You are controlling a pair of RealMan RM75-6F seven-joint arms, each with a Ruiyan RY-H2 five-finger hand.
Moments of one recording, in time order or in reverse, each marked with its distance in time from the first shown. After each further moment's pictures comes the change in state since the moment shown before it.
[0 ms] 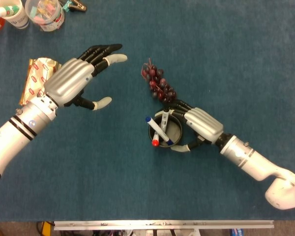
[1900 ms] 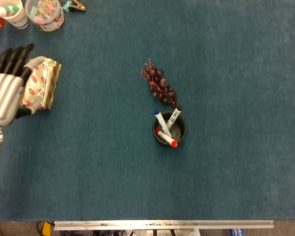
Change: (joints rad) left arm 0.336 -0.028 0.052 0.019 -0.172 0.346 0.572; right arm -0.358 0.752 0.052 -0.572 0.193 0.323 -0.727
